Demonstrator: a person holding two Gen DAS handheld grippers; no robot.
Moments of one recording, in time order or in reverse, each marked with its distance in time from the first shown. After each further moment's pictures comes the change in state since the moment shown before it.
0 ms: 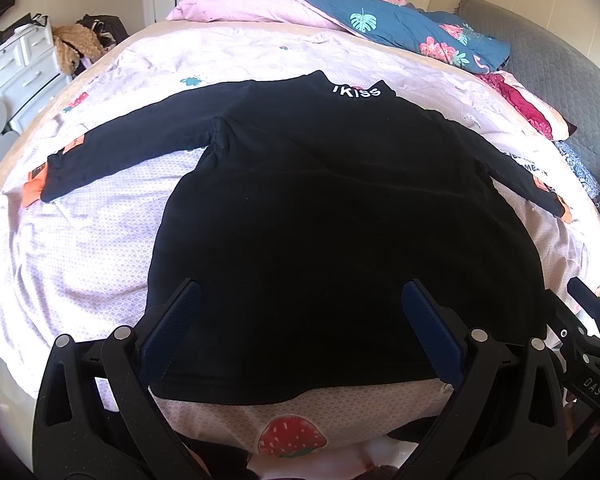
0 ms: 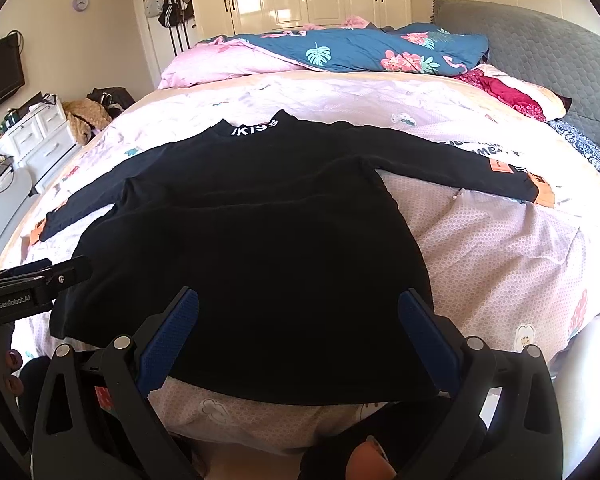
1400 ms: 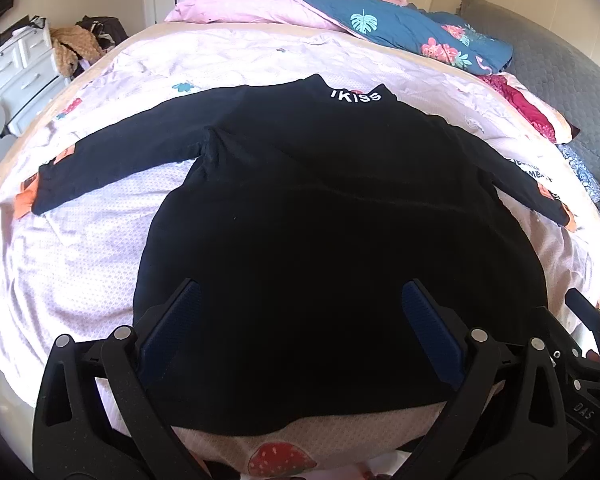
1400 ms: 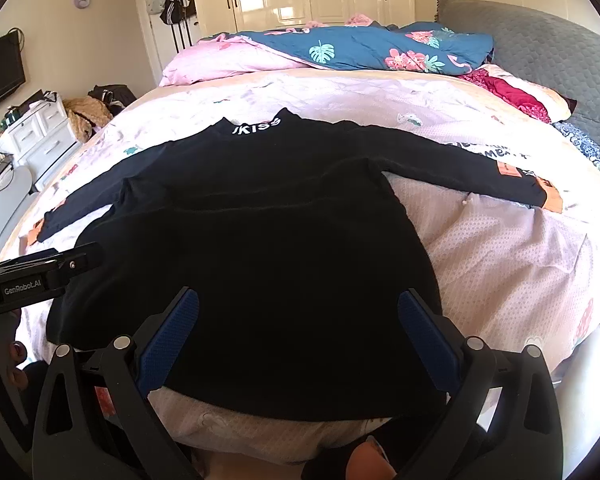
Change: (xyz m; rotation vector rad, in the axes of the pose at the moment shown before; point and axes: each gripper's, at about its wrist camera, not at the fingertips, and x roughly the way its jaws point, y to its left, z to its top) left arm 0.014 -0.010 0.019 0.000 -0.004 0.003; right arm 0.015 0.000 0.009 -0.008 0.005 0.001
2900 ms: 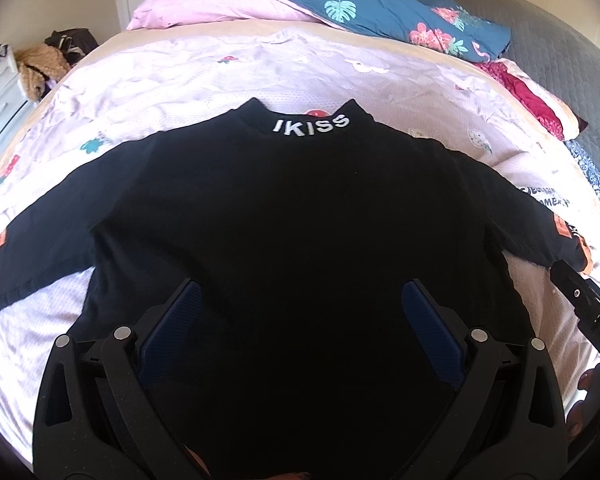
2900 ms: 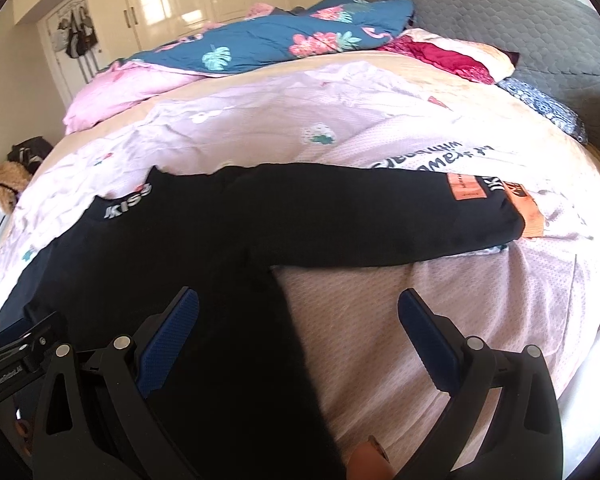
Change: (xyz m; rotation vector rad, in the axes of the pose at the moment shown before) left arm 0.093 -0.070 0.101 0.066 0.050 -0.003; right arm 0.092 -0.105 0.110 0.252 0.041 -0.205
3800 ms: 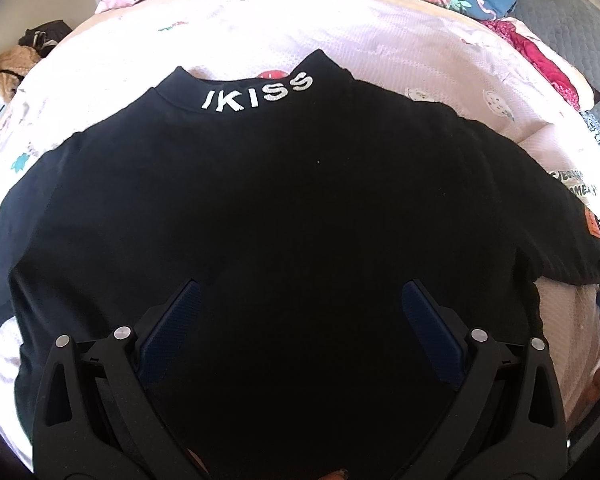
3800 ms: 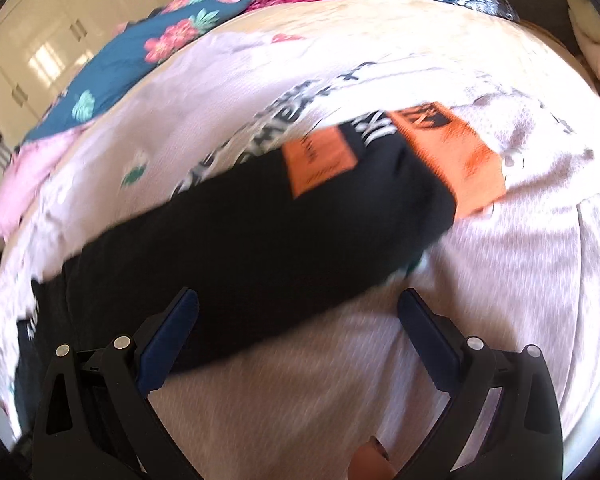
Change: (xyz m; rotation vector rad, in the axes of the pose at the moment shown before) left arm 0.085 -0.044 0.032 0.041 0.147 0.012; right arm 0.087 -0.165 0.028 0.419 0.104 -0.104
